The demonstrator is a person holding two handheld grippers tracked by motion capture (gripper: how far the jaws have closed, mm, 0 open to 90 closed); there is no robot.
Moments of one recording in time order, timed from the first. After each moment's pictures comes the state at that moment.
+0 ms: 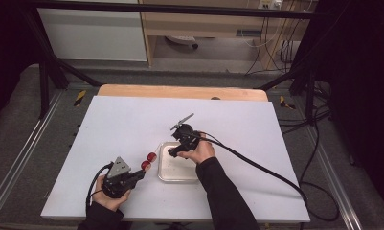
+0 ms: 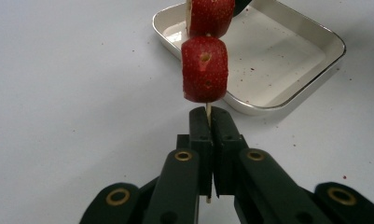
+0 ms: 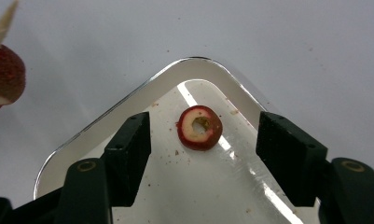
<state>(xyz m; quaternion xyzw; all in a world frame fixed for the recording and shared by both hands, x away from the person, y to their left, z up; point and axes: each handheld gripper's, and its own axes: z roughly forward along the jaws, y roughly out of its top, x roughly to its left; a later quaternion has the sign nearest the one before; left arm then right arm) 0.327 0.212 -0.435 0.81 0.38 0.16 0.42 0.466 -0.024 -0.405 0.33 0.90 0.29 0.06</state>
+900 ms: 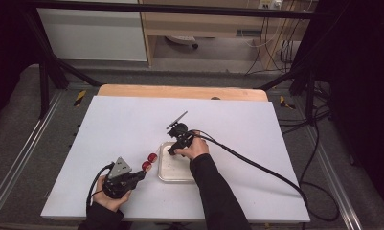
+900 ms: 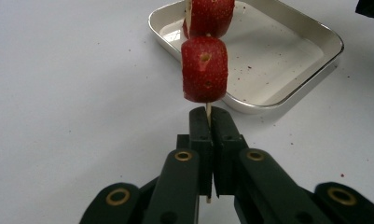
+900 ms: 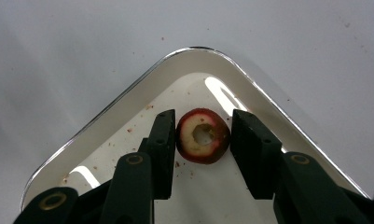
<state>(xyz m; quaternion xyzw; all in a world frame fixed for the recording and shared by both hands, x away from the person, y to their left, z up) 0.326 0.210 -0.436 0.81 0.38 0.16 0.42 0.485 -0.012 -0.419 0.35 0.90 0.25 0.01</state>
